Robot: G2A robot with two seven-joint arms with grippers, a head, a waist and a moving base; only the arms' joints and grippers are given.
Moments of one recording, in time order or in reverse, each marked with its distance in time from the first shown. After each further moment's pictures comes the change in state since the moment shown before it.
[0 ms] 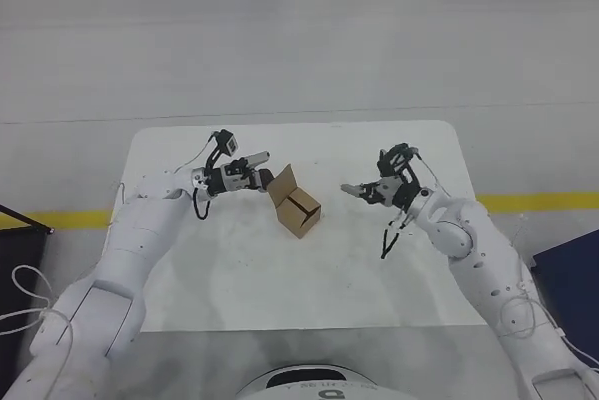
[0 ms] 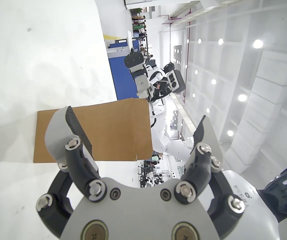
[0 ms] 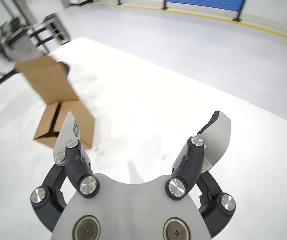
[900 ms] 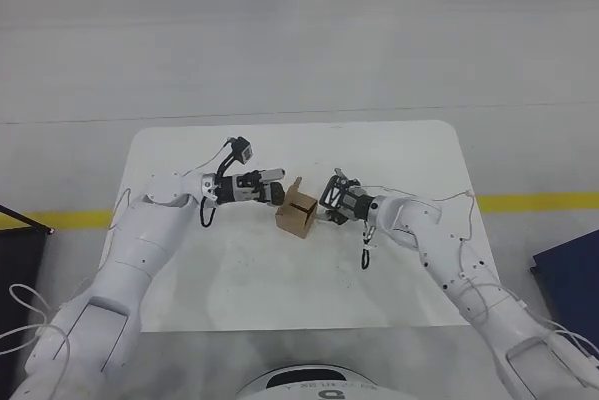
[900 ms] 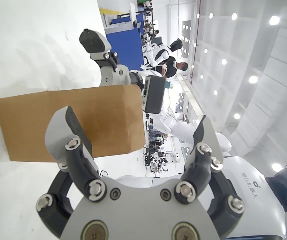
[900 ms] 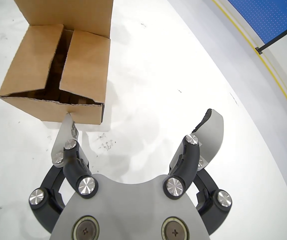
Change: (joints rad) left arm 0.088 0.028 -0.012 -0.233 0.125 0.114 0.009; right arm 0.184 -0.081 -0.287 0.206 -0.343 0.069 -0.078
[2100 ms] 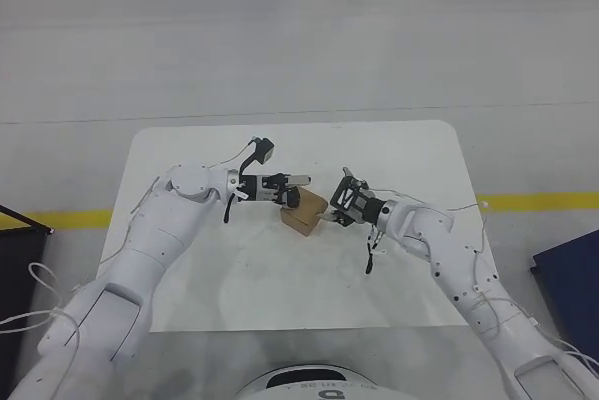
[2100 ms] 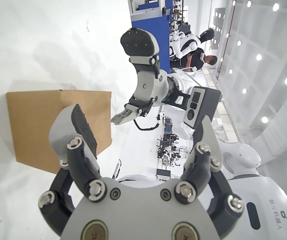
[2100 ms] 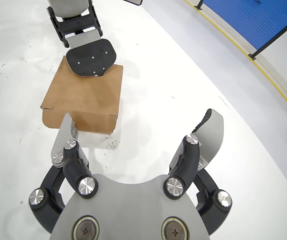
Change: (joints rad) left arm -0.080 -0.052 0.116 0.049 0.117 0.034 0.079; right arm -0.103 0.022 0.100 -0.100 0.015 0.000 -0.026
